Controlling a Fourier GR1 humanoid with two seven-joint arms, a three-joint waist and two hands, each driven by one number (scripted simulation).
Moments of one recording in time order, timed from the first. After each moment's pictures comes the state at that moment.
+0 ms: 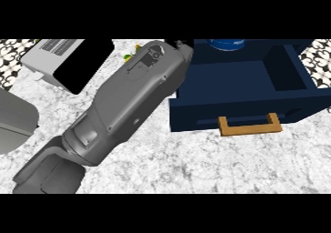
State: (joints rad) left arm -1.39 0.00 -0.38 -0.59 0.70 0.68 -0.04; right arm 0.38 -0.01 -0.65 -2.29 -0.52 0.46 0.28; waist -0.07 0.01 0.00
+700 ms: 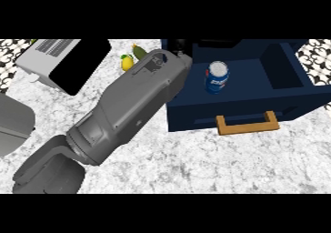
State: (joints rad) left arm -1.39 0.00 -0.54 -0.49 0.85 0.74 -0.09; right arm 0.36 -0.03 -0.65 -2.31 -0.54 0.45 0.32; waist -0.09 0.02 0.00
